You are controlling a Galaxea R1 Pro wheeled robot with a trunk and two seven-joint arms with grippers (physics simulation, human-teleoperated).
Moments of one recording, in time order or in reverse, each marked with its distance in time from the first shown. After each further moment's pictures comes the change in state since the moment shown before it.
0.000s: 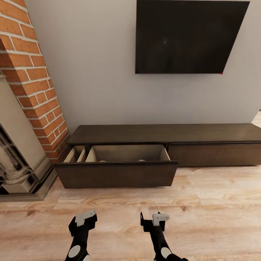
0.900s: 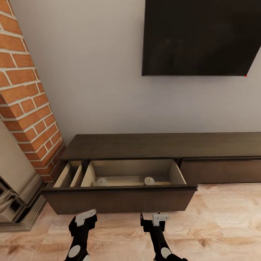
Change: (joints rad) left arm 0.000 0.000 0.000 0.000 0.002 0.000 0.000; right arm 0.000 0.002 0.000 0.003 -0.001 0.000 0.000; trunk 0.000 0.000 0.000
